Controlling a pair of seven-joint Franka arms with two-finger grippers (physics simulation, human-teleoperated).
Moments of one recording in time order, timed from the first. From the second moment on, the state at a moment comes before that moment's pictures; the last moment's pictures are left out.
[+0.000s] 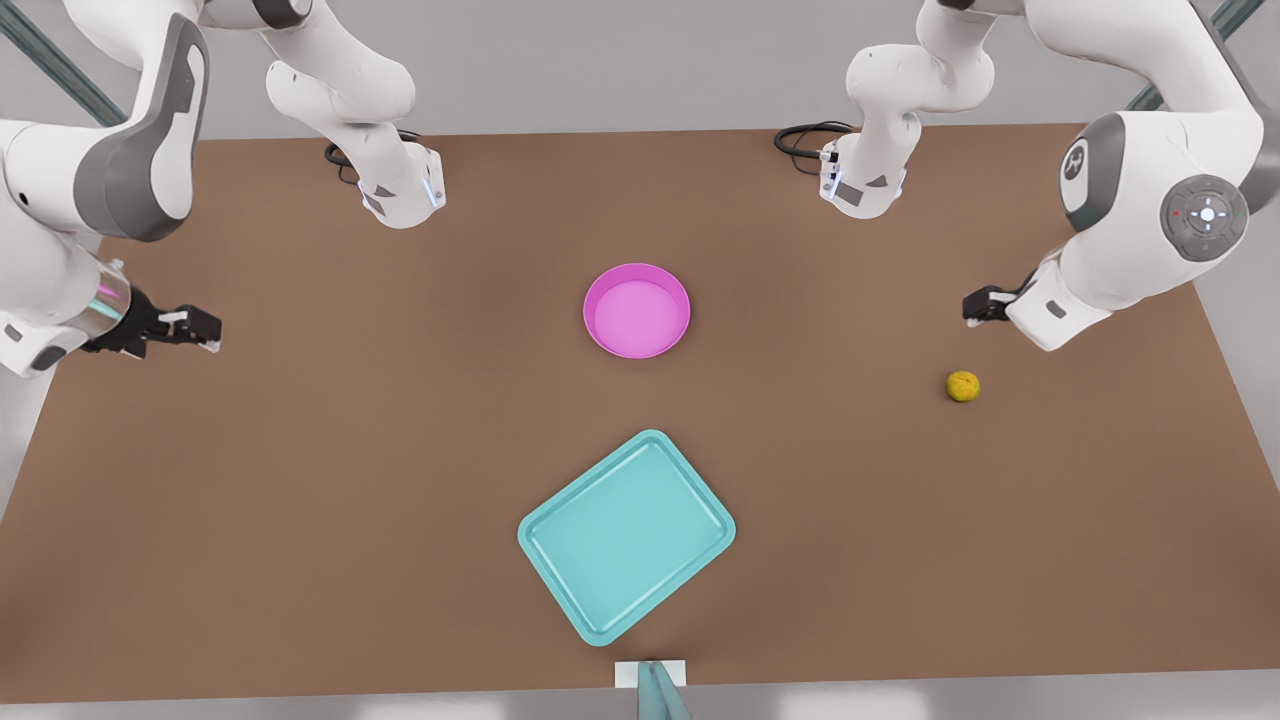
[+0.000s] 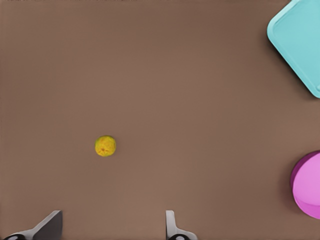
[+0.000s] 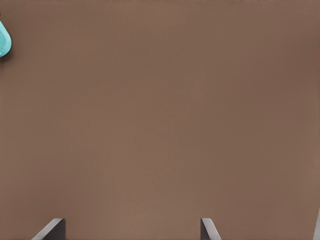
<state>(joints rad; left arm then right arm) -0.09 0.14 0.01 -1.45 0.05 1.40 0.03 -0.04 0.14 -0.03 -1.41 -0.08 1.46 -0.19</state>
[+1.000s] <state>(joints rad) 0.05 0.47 0.15 -2.01 0.04 2.18 0.18 -0.04 0.15 -0.03 -1.42 -0.08 1.52 -0.27</state>
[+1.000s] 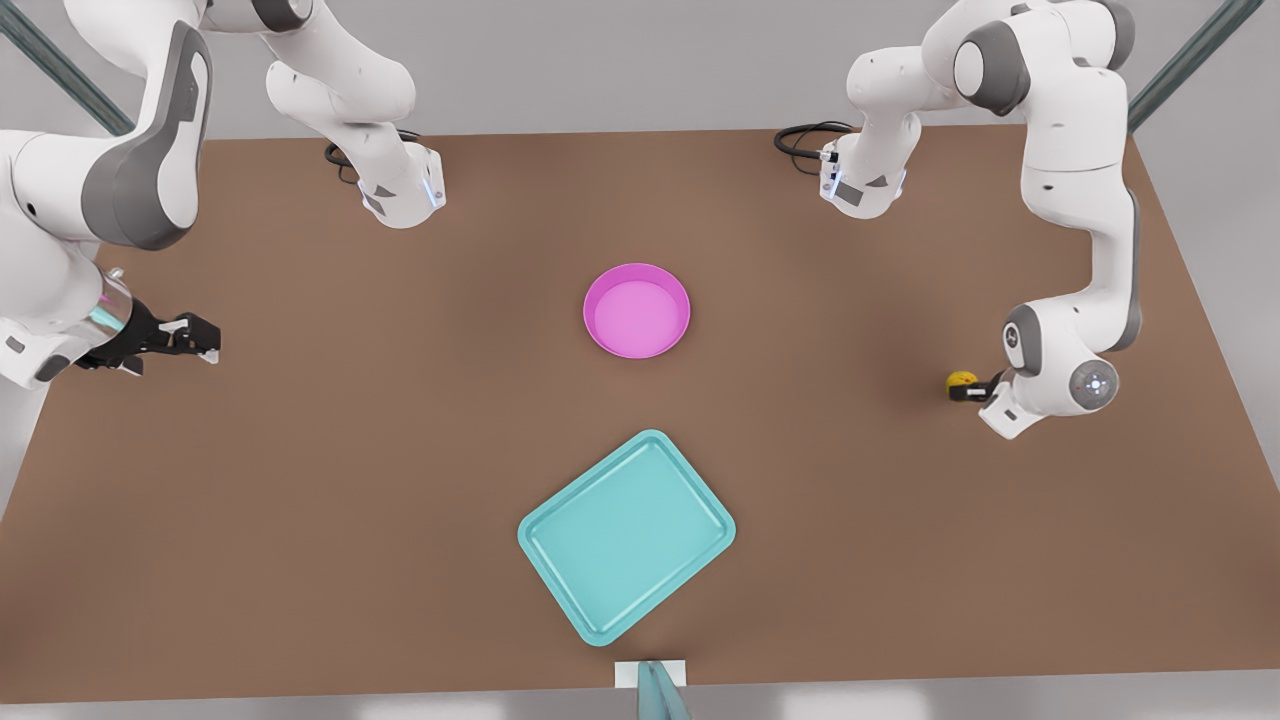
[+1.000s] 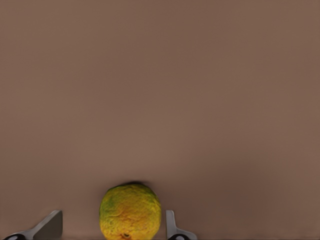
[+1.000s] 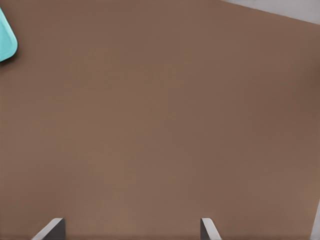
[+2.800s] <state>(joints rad) -0.65 0.60 -0.36 -1.63 0.01 1.93 -0.28 -0.05 0.17 -0.03 -1.42 -0.08 1.52 -0.28</state>
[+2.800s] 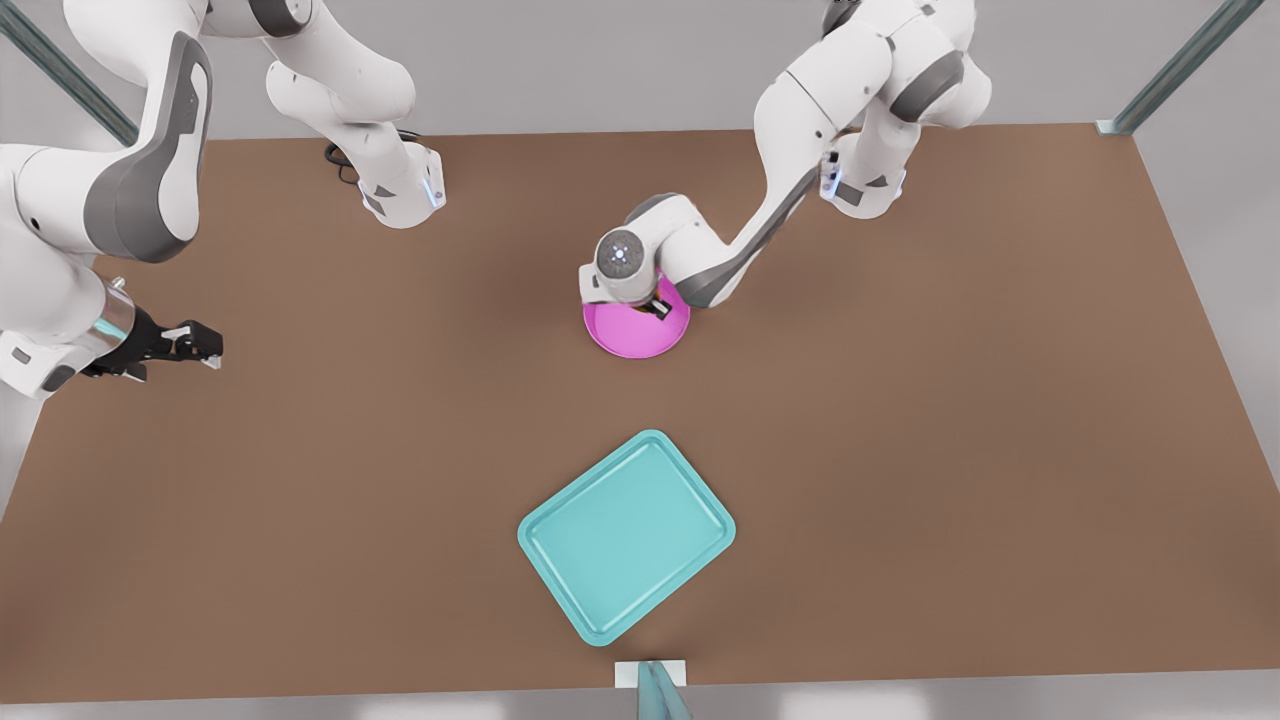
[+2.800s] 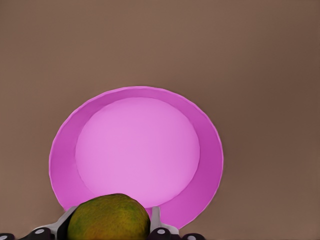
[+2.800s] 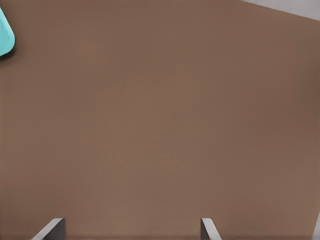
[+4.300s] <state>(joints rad) -0.15 0.15 0.10 -1.39 0.06 1.39 0.10 0.37 0.50 0.36 -2.03 0.28 2.49 -0.14</state>
